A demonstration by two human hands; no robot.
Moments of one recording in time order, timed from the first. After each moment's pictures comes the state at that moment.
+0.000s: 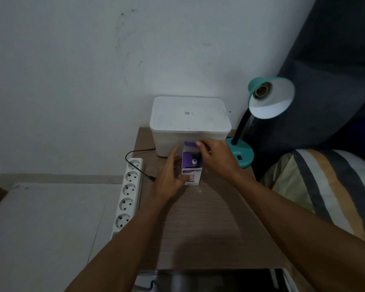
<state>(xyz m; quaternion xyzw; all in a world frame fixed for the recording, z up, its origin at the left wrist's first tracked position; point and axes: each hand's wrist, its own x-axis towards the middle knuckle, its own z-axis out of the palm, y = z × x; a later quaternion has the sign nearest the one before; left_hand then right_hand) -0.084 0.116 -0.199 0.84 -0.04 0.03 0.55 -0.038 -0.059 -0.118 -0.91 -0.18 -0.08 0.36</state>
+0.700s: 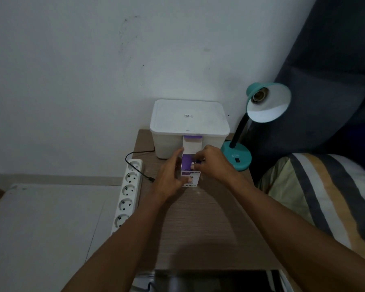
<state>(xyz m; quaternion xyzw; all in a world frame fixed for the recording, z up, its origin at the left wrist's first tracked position) -0.079 0.116 -0.189 0.85 -0.05 0.01 0.52 -0.043 -0.055 -0.117 -0.95 -0.18 0.04 0.25</state>
